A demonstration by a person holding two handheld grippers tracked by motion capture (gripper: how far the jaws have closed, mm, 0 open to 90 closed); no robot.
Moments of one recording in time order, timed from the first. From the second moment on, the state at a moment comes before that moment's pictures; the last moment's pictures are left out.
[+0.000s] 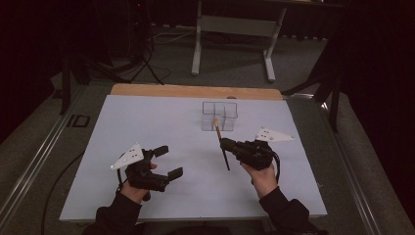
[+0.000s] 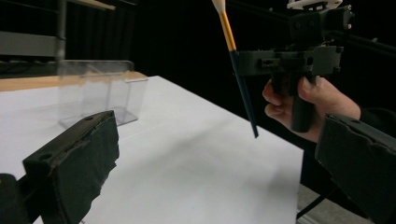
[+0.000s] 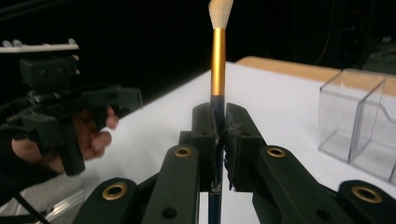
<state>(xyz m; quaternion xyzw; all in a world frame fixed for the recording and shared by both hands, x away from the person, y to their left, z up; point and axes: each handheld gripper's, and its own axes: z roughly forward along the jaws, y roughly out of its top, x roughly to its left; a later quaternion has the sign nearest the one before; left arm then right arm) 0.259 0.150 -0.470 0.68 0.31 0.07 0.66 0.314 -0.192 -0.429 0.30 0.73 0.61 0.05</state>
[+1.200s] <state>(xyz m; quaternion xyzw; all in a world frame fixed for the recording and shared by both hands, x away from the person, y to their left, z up) 0.300 0.065 -0.493 0.69 0.28 -0.05 0.66 0.312 -0.193 -0.421 0.29 0.71 0.64 0.05</state>
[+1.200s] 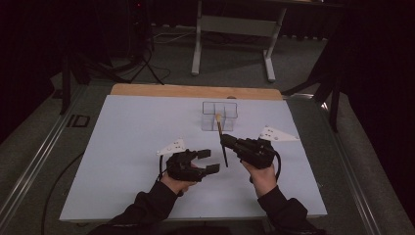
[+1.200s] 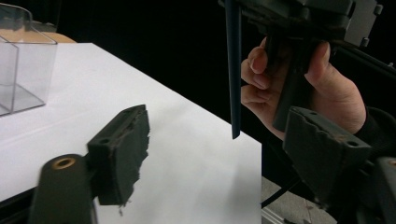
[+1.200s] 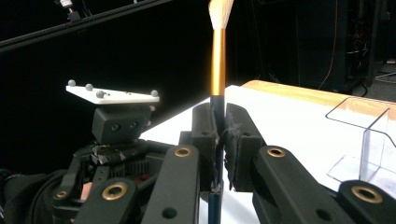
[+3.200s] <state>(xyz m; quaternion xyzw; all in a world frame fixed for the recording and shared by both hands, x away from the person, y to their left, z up) 0.305 0.053 -0.501 0.78 0.30 -0.01 0.55 0.312 -0.164 -0.389 0.36 0.77 0.52 0.07</state>
